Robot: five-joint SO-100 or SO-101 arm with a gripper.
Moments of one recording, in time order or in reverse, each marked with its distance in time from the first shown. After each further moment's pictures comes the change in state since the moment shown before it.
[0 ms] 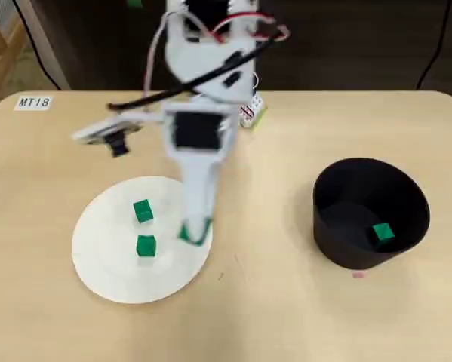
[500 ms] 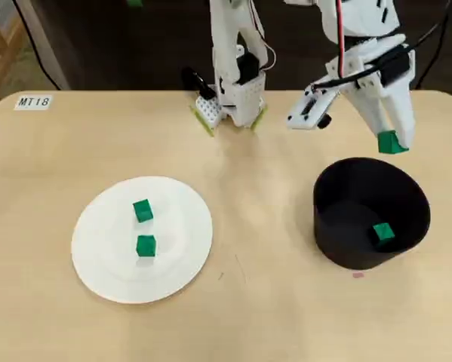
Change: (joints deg) arm -26.8 15.1 39.4 -22.1 5.3
